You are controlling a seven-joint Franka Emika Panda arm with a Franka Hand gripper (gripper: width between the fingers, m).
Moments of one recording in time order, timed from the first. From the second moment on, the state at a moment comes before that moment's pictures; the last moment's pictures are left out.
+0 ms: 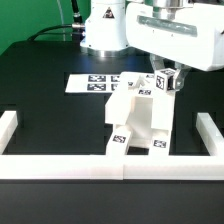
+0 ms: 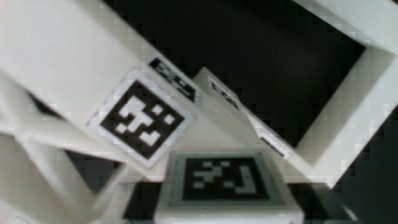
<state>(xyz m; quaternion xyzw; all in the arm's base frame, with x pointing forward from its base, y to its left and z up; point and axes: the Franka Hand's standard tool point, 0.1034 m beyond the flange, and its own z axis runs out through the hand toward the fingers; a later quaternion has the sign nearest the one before) 0.618 0.058 0.115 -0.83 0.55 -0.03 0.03</state>
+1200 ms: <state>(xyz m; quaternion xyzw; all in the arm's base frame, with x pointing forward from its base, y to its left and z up) 0.615 0.066 0.115 -0.82 0.57 0.00 0.03</state>
